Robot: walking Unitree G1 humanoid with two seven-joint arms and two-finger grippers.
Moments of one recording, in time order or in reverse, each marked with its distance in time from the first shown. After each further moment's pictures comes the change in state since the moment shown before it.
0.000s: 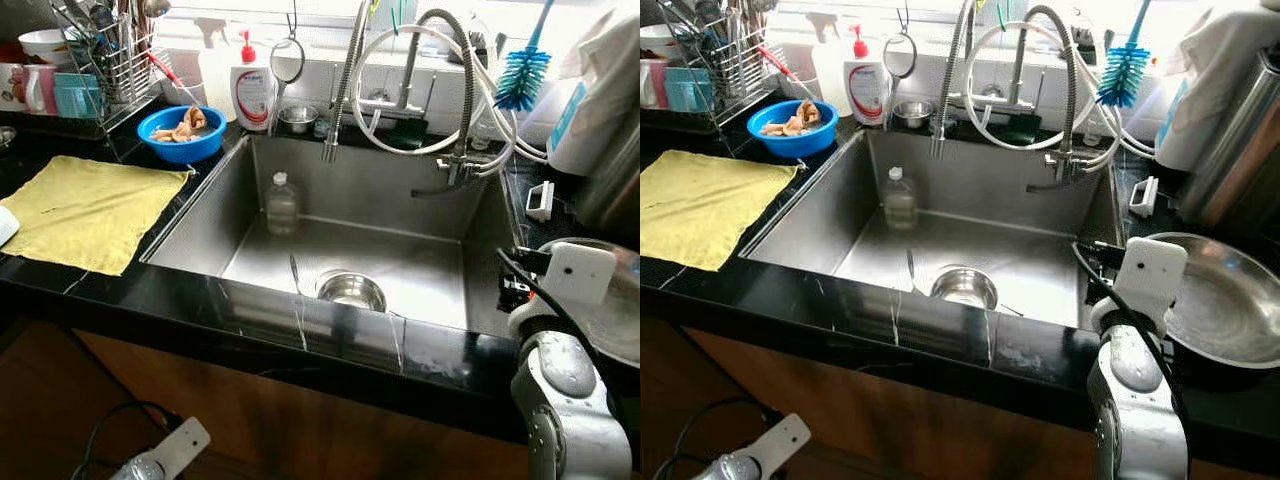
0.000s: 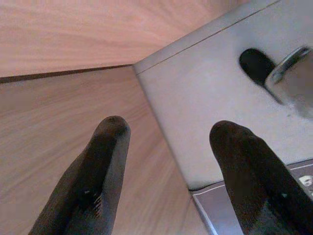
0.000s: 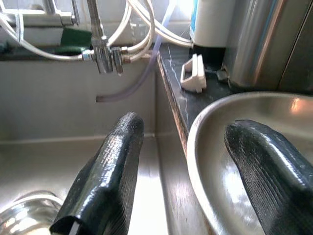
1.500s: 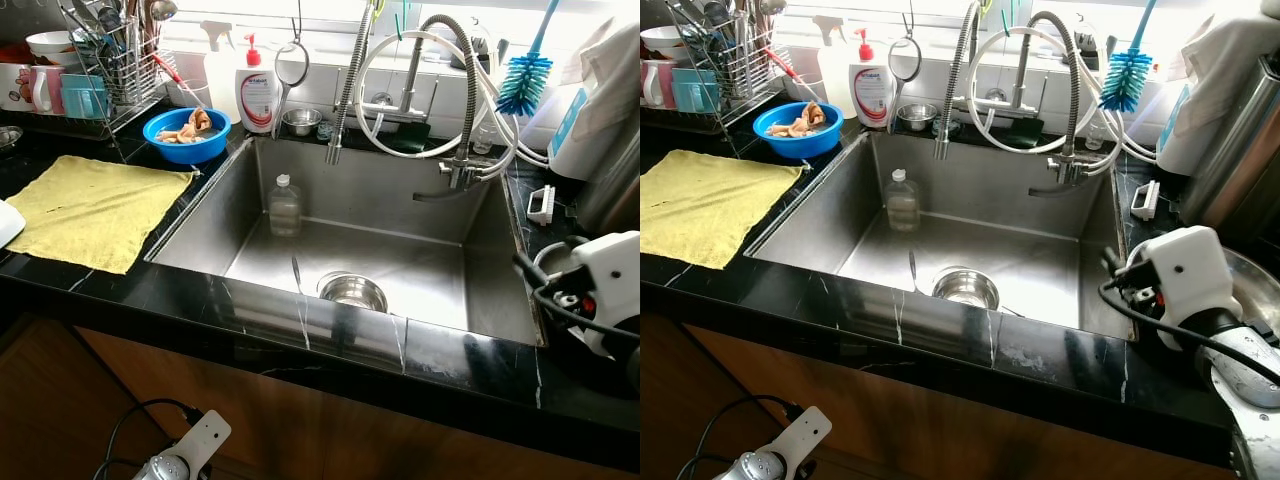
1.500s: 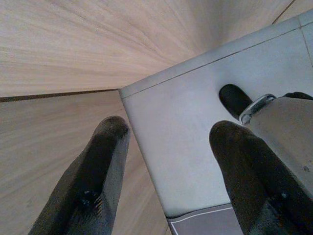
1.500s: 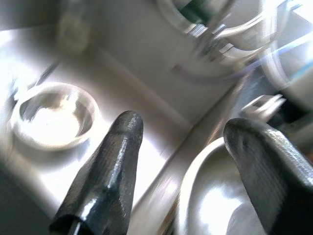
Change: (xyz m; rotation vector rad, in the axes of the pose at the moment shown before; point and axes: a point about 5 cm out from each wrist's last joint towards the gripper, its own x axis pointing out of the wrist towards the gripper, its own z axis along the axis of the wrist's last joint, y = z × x) left arm 0.002 -0.014 0.021 -0.079 -0.088 -0.021; right arm -0.013 -0.058 0.018 -0.540 0.078 0.589
